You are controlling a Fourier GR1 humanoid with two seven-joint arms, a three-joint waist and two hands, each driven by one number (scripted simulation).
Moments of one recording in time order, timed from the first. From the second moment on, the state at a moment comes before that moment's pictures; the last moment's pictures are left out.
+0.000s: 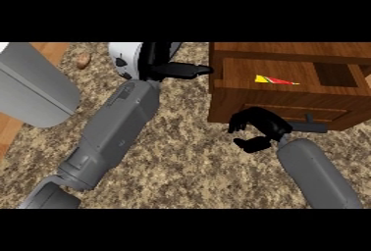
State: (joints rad) left arm -1.07 0.06 -0.23 -0.53 0.66 0.19 -0.55; right arm -0.50 -0.30 0.34 -1.00 0.50 0.30 -0.17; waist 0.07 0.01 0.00
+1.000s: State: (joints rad) left arm -0.87 0.19 -0.25 -0.73 0.68 0.05 -0.49; right arm -0.78 -0.34 0.08 -0.55 0.38 0.28 -0.43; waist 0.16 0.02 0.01
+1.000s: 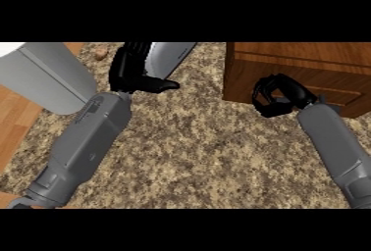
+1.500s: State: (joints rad) left arm -0.84 0.21 -0.26 -0.76 0.69 0.00 -0.48; right arm -0.76 -0.38 0.05 -0.58 0.30 0.42 -0.43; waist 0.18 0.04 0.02
